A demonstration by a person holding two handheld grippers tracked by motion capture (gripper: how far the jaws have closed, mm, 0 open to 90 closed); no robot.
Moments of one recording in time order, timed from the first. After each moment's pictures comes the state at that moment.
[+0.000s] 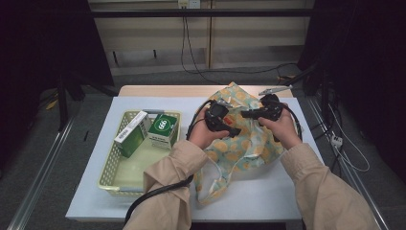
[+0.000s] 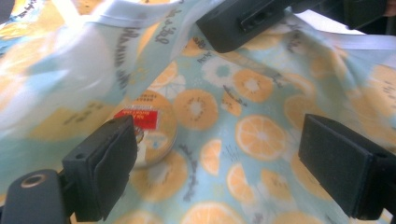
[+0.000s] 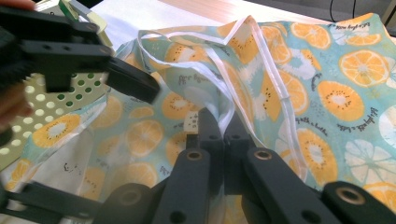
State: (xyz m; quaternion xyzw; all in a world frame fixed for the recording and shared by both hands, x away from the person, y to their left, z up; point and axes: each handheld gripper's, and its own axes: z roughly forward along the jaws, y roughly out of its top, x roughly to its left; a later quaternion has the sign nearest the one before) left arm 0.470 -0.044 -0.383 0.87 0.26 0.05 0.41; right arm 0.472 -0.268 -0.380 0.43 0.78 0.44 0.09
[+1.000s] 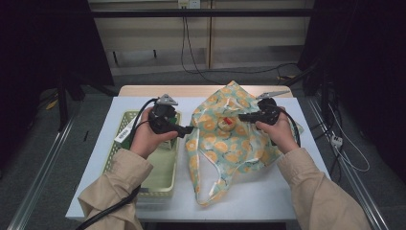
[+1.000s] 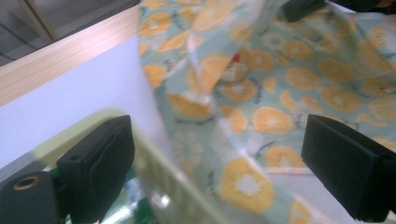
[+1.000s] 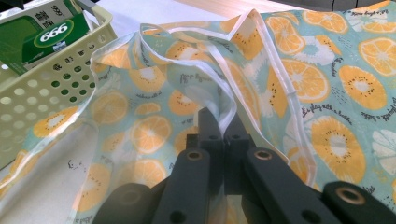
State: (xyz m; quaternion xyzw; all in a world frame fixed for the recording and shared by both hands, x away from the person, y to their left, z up) left arm 0.450 0.107 -0.346 0.86 0.31 0.11 0.40; right arm 0.465 -0.260 -0.387 0.43 0.78 0.44 0.09
